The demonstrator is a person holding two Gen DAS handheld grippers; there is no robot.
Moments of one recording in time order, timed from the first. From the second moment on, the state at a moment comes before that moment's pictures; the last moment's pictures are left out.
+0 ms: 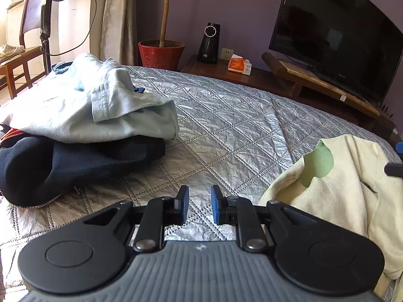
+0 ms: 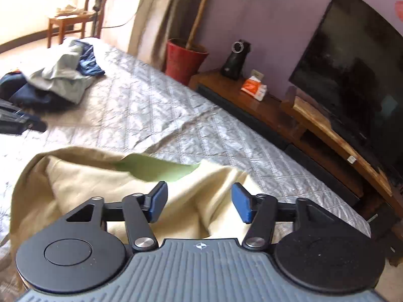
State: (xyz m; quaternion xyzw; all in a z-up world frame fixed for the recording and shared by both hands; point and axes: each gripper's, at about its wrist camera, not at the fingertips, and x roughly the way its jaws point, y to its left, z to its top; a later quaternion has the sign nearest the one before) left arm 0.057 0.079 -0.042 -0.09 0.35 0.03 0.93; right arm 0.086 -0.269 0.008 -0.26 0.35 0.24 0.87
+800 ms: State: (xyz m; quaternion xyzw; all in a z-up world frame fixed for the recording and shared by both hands) left arm 0.058 0.078 -0.044 -0.09 0.36 0.04 0.93; right arm 0.116 -0.305 0.017 0.03 0.37 0.15 0.92
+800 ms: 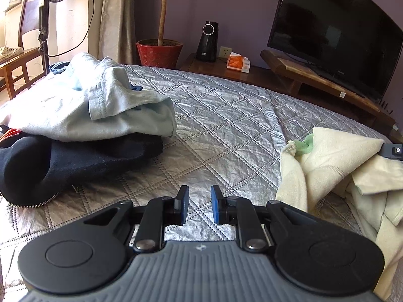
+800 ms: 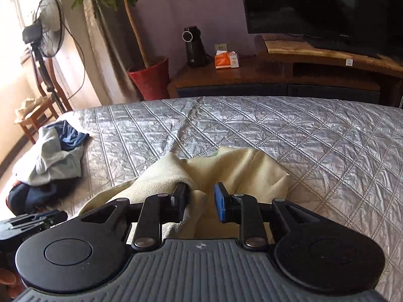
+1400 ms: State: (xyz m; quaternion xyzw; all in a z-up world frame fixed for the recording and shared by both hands) left arm 0.055 0.098 -0.037 -0.10 0.34 0.08 0.93; right arm 0.060 -0.143 -0.035 -0.18 0.44 0.35 0.80
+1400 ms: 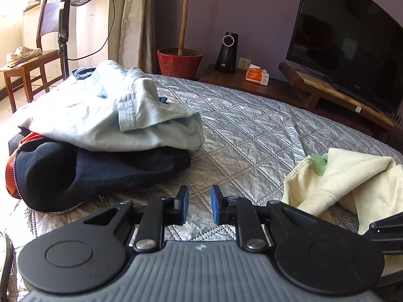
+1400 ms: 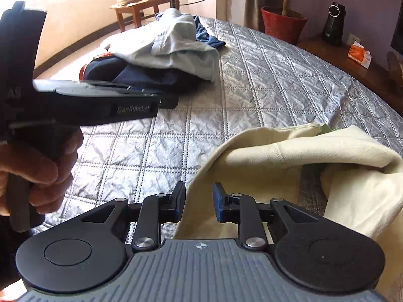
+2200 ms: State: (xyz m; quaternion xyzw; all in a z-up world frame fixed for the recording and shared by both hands) left arm 0.051 0.107 -0.033 -0.10 0.33 0.10 0.93; right arm 0.158 -0.213 0.065 0.13 0.34 0.33 0.87
